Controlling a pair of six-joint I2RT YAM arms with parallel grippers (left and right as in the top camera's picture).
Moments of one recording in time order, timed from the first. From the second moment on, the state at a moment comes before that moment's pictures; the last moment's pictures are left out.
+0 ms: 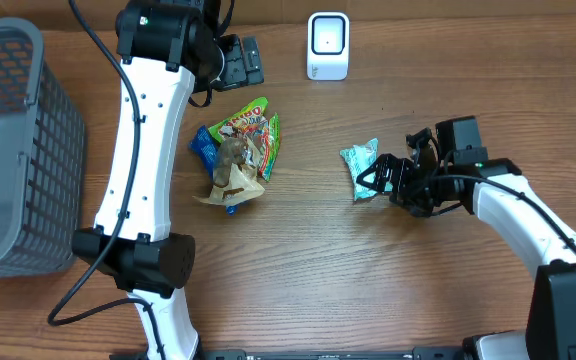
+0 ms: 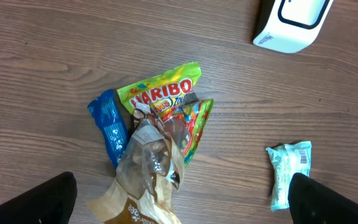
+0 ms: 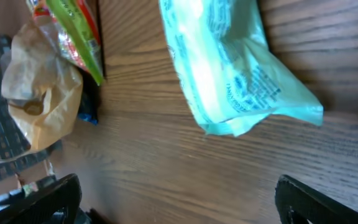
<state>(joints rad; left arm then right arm) -0.22 2.03 2.41 -1.51 -0.03 -0.42 0.15 1.60 0.90 -0.49 -0.67 0.52</state>
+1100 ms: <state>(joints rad) -0.22 2.03 2.41 -1.51 -0.03 -0.42 0.11 1.71 0.82 -0.16 -0.27 0.33</state>
